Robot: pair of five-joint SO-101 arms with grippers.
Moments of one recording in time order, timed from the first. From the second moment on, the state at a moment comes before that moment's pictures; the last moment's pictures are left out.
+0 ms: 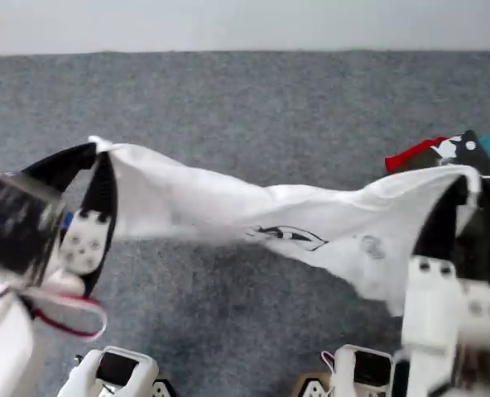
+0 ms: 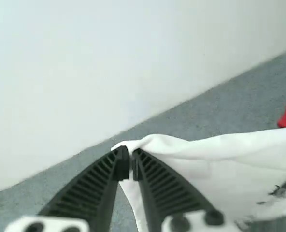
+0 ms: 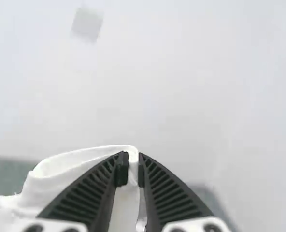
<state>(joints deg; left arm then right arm) 10.2 -44.1 -25.6 99.4 -13.1 10.1 -70.8 -5.0 75.2 16.2</state>
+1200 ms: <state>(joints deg) 10.1 -47.4 -23.4 99.4 -13.1 17.8 -52.0 -28.4 69.7 17.6</state>
